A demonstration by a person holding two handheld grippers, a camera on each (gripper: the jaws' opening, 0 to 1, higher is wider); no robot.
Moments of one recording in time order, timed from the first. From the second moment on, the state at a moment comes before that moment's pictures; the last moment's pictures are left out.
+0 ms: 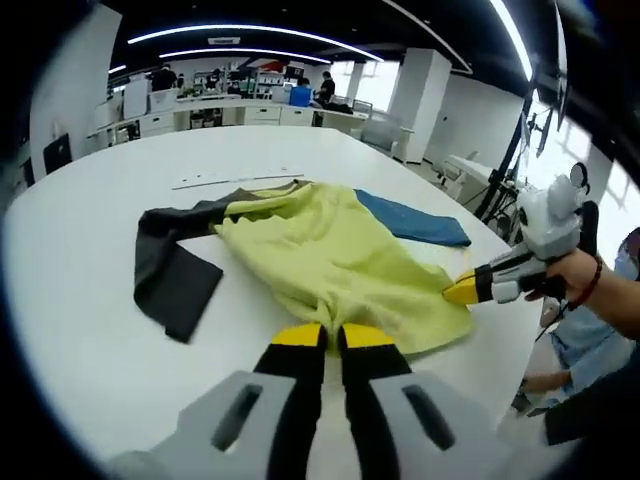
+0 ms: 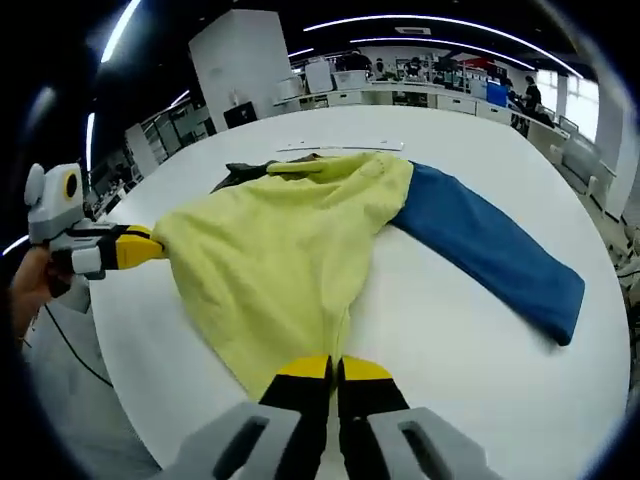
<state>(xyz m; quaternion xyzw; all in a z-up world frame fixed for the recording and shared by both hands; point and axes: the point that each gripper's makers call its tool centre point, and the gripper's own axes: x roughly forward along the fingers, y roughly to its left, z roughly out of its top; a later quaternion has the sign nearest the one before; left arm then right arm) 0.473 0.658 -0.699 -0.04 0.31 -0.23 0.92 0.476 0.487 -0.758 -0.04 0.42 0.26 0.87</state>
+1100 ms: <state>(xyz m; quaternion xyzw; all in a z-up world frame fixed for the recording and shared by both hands) 0.563 0.539 -0.720 -0.02 0.30 -0.29 0.91 0.482 0.474 -0.771 -0.04 0.43 0.25 0.87</state>
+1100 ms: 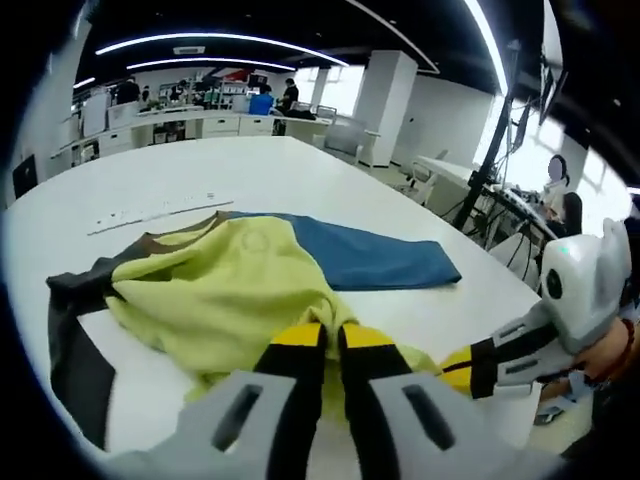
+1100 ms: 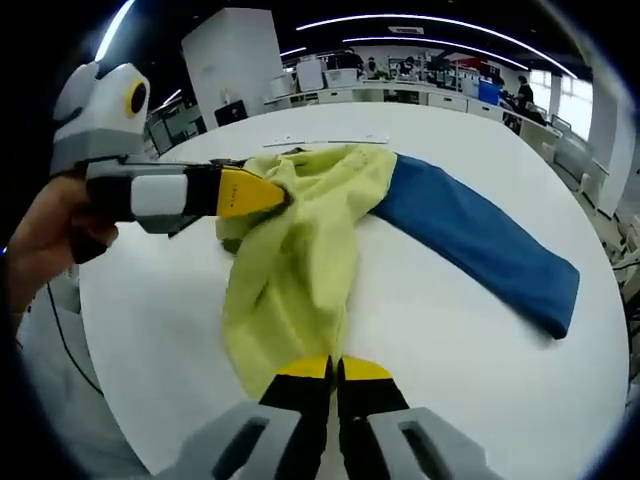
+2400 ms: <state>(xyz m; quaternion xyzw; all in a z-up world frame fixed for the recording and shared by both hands) 0.557 0.528 -0.734 0.04 0.29 -0.32 0.90 0.480 0.477 -0.776 -0.07 0.43 0.24 0.87</state>
